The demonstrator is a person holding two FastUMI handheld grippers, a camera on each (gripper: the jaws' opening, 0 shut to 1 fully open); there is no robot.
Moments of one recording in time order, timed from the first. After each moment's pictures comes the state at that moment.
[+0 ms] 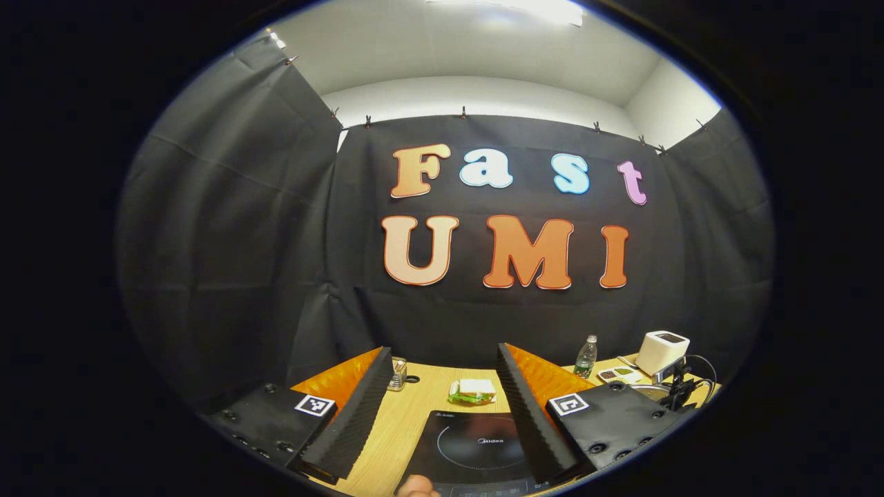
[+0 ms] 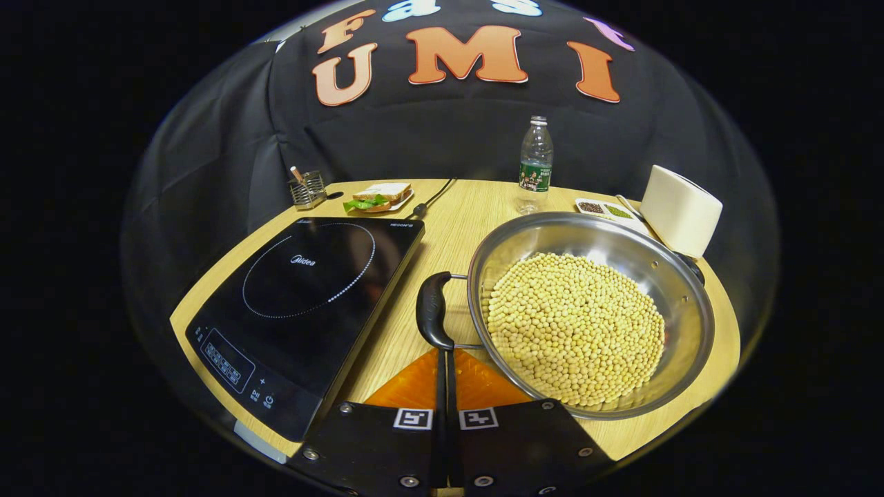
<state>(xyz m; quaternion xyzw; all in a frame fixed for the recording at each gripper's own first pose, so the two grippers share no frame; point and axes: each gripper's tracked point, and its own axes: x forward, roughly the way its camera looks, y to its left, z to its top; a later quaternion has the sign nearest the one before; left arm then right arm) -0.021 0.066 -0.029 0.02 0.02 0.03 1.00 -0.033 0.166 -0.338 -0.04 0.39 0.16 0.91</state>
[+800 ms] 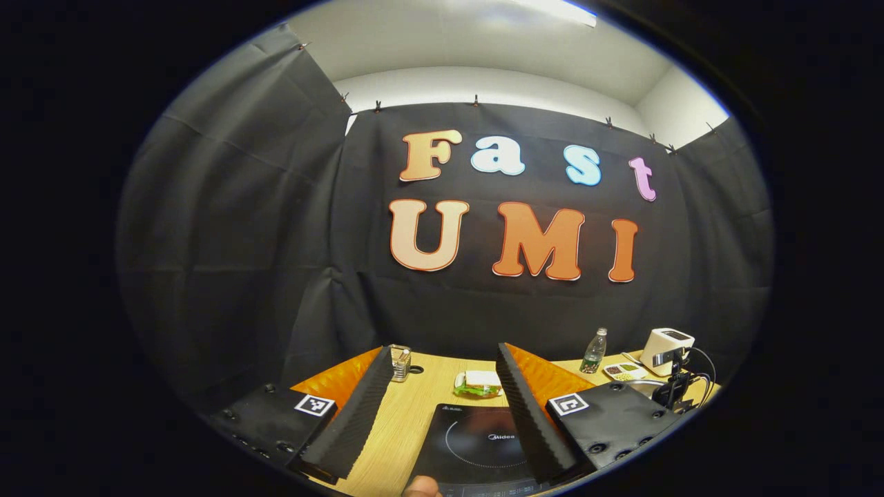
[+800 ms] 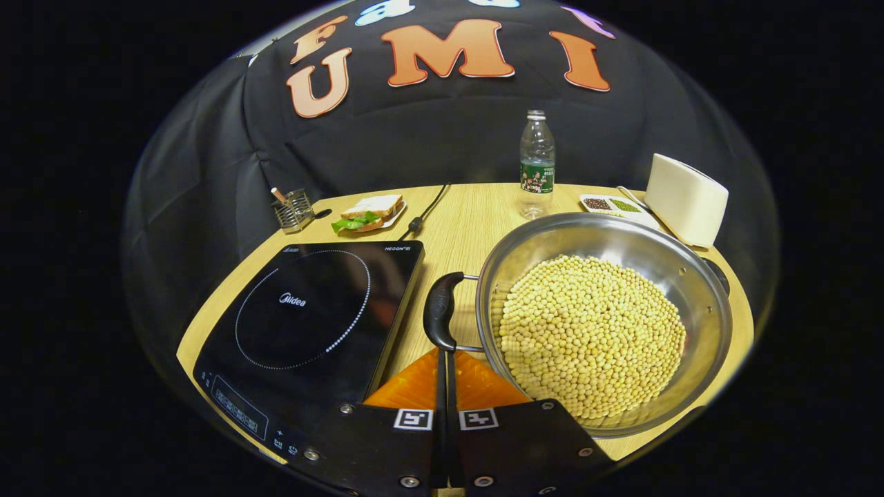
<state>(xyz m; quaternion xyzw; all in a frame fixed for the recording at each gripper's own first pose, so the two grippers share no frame) -0.002 0.097 -0.059 0.00 0.05 0.04 1.00 0.009 0.192 -0.340 0.00 0.39 0.13 0.91</state>
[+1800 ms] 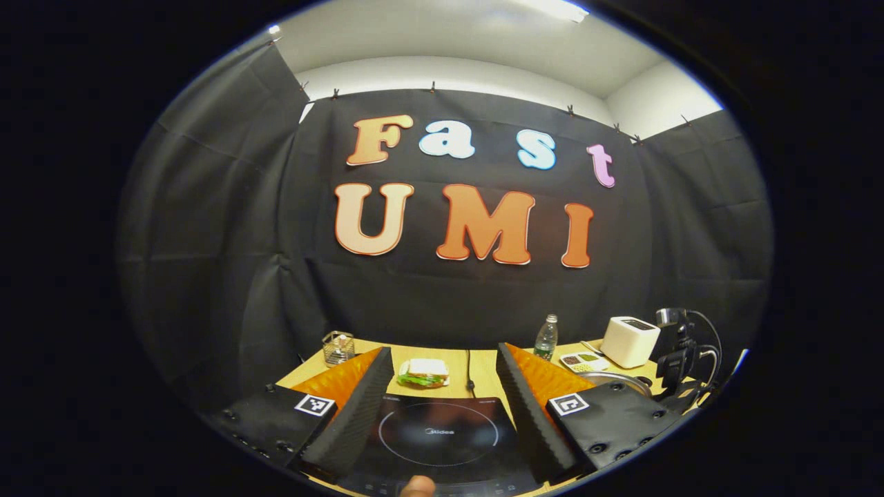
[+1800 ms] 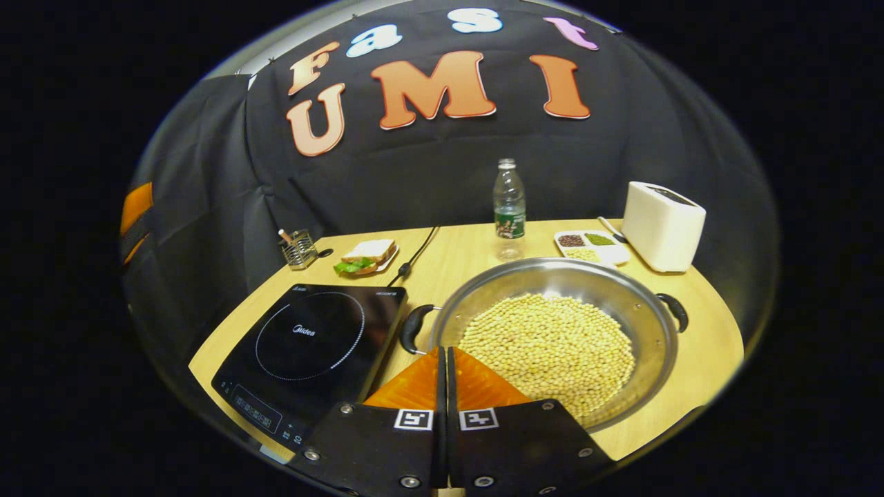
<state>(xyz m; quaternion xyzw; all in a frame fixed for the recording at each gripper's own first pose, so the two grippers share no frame) 0.008 -0.026 -0.094 0.00 0.08 -0.05 1.00 0.009 0.128 -0.264 0.02 0.32 0.12 0.94</state>
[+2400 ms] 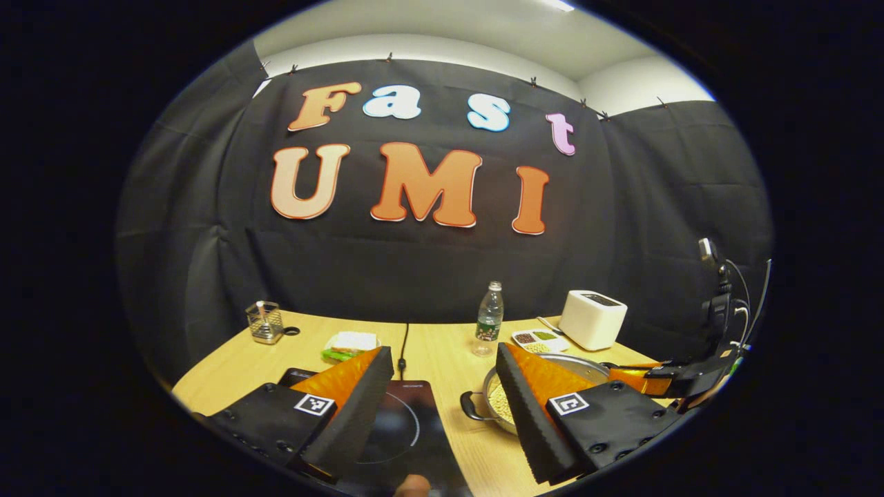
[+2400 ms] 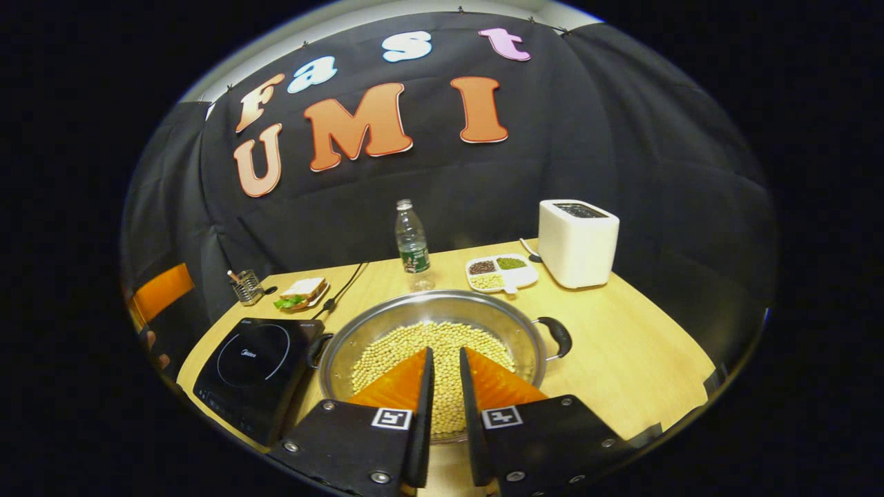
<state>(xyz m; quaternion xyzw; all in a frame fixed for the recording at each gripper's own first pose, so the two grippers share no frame) 0.047 -0.155 -0.187 -0.01 0.14 -0.14 0.98 0.023 -0.004 -0.239 0.03 0.27 0.02 0.96</state>
